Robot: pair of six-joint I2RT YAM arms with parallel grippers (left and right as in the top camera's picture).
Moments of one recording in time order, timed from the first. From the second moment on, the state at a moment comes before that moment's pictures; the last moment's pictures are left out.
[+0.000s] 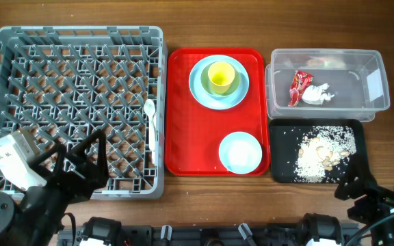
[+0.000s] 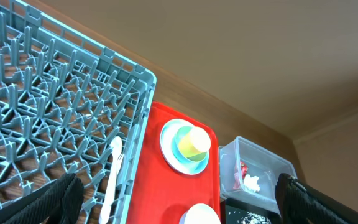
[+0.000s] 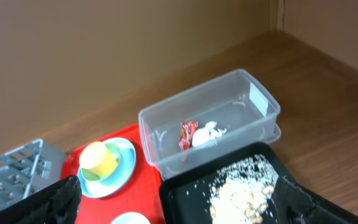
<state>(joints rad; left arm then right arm) -0.20 0.64 1.43 -1.19 0.00 -0.65 -0.14 0.41 1.28 -1.24 0.04 0.32</state>
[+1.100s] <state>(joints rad) -0.20 0.66 1.42 -1.22 0.11 -0.66 -0.14 0.41 1.28 -1.35 0.04 0.32</state>
